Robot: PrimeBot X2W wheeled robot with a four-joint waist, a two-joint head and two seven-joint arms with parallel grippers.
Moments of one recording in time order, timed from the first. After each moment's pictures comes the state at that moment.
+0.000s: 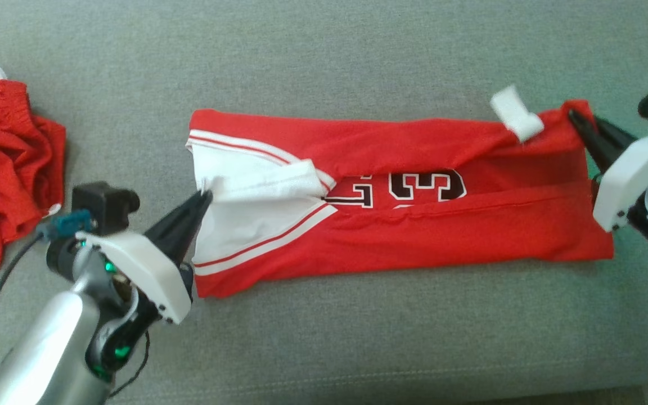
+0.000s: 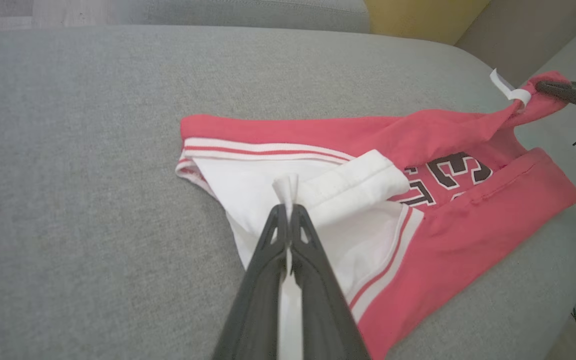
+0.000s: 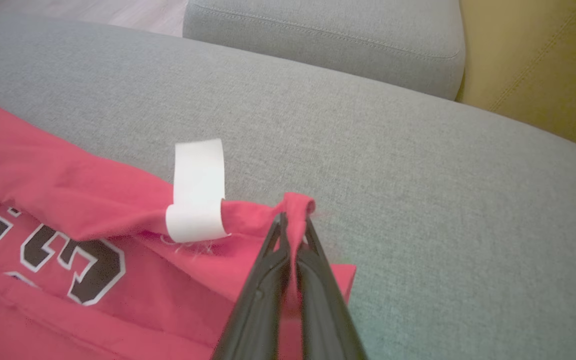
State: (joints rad) left arm -0.28 0.41 -0.46 0.08 -0.63 -0.09 0.19; right arm -0.59 -0.63 0.53 0.38 0.61 0.12 0.23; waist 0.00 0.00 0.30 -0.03
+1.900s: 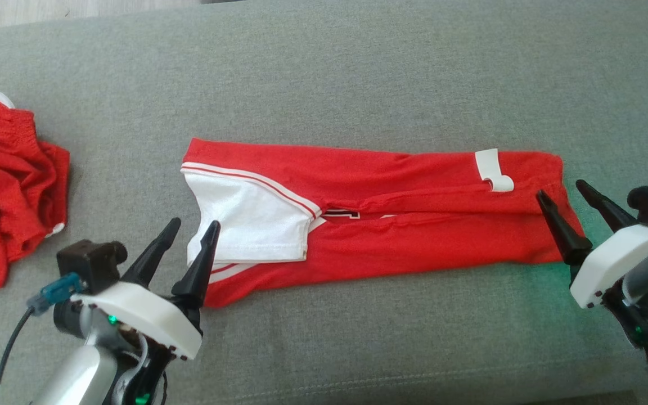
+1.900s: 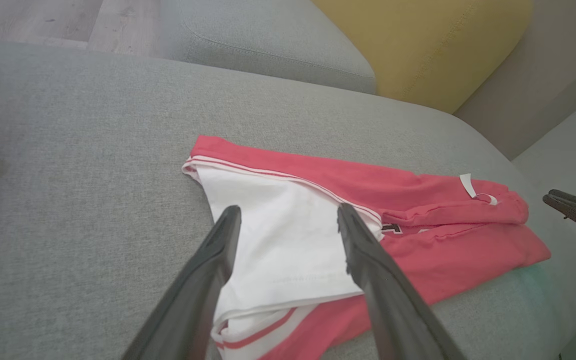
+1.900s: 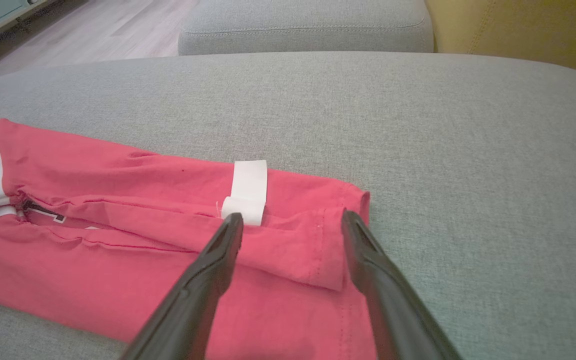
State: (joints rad) left arm -0.09 0.39 -0.44 -0.05 -0.69 0.08 0.01; right arm -0.21 -0.45 0.24 0.21 0.51 0.12 0.22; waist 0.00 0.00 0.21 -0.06
